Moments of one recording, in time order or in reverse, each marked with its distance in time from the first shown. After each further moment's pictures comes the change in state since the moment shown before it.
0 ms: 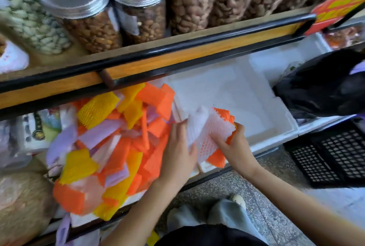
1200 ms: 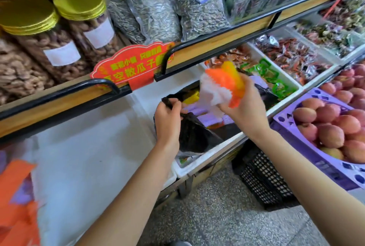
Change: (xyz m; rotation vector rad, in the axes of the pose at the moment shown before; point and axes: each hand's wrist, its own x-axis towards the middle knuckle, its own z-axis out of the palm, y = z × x) left_hand 0.193 0.353 0.314 -0.782 0.030 -0.531; right_hand 0.181 0.124 -0.470 -0.185 0.465 -0.382
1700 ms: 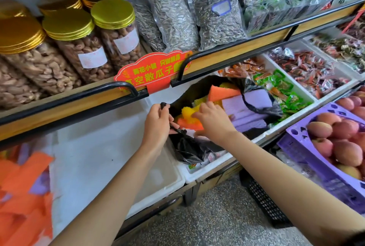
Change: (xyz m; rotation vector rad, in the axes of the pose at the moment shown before) left_hand 0.008 0.021 -0.056 0.286 -0.037 0.070; right_hand 0.008 -0.037 0.081 -0.748 -0.568 -0.480
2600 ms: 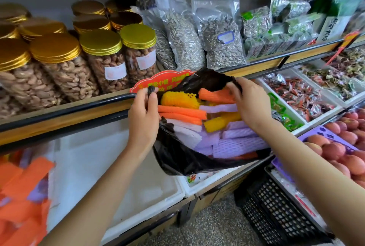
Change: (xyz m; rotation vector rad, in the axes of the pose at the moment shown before) left_hand -0.010 0.042 -0.057 0.023 0.217 0.514; right_hand -0.023 0.028 -0.107 0.350 0.667 0.336
